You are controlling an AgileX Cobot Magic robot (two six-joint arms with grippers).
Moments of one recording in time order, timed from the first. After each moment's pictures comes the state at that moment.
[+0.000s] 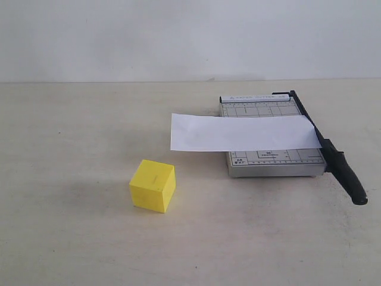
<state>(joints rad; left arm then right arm) -0.18 0.00 0.00 0.14 0.32 -0.07 0.10 0.28 -0.47 0.23 0.60 0.08</state>
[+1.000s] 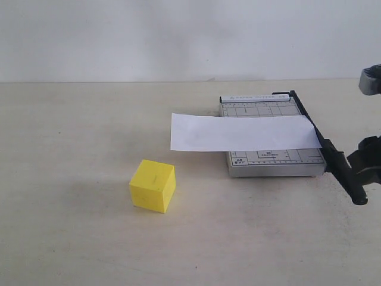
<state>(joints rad) -0.18 0.00 0.00 0.14 0.32 -0.07 0.10 1.25 -0.79 0.10 0.81 -0.24</state>
